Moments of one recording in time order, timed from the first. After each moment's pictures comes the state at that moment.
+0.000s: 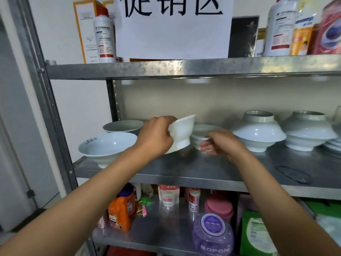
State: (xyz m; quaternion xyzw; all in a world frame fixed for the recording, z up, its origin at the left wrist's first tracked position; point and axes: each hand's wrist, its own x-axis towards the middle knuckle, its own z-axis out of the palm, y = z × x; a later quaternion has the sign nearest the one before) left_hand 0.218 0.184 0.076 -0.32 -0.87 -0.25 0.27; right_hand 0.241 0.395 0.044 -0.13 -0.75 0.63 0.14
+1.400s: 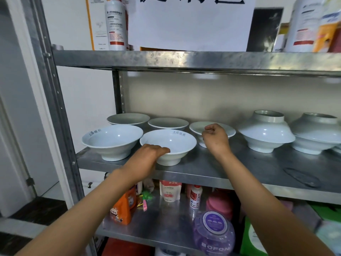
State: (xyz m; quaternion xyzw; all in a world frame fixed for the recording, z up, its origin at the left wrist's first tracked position) left_hand 0.164 0.127 -0.021 -0.44 -0.86 -0.11 0.23; right_hand 0.186 0.368 0.011 -0.15 -0.78 0.52 0.31
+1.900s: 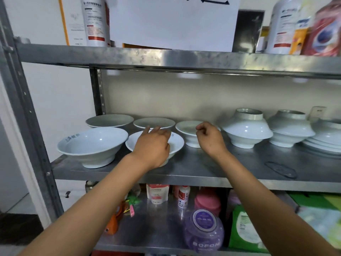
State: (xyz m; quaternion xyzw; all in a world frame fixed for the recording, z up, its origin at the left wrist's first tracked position) left_hand 0.172 0.180 0.025 -0.37 -0.89 -0.05 0.26; right_hand 0.195 0.385 0.011 -0.13 -0.85 0.38 0.35
